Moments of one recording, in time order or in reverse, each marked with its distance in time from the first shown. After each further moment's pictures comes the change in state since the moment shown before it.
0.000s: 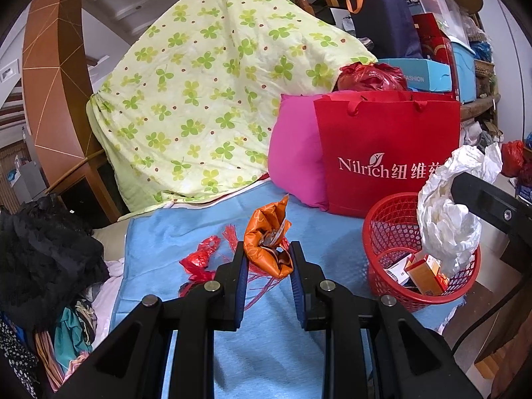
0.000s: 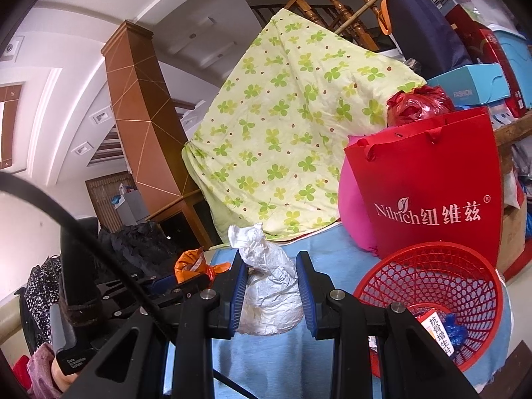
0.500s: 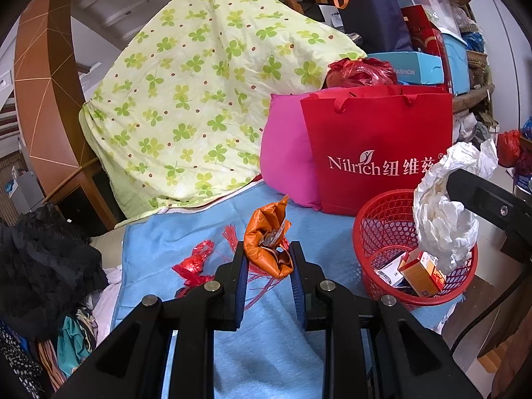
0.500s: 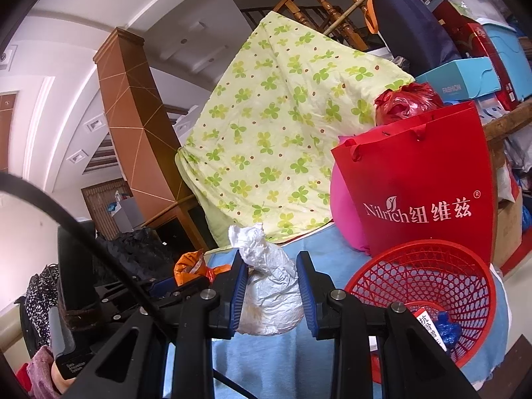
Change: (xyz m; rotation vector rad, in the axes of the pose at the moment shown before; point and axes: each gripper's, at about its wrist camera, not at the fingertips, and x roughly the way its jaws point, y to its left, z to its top) left arm 0.002 -0.015 0.005 0.043 0.002 -0.014; right arm -0.005 -0.017 0.002 0.033 -0.012 -0.018
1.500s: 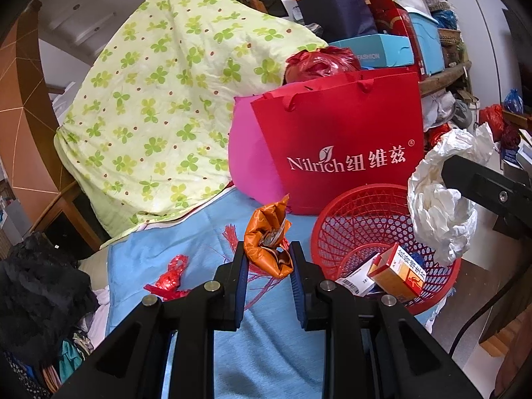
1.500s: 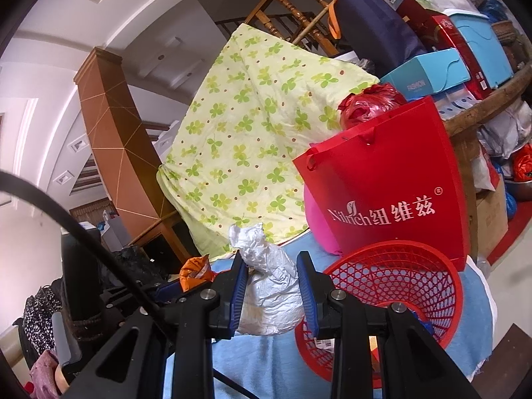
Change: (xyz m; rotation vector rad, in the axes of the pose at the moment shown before) left arm 0.013 -0.064 0.017 0.115 0.004 -0.055; right arm -0.026 -0.048 0.004 0.078 -0.047 -0.067
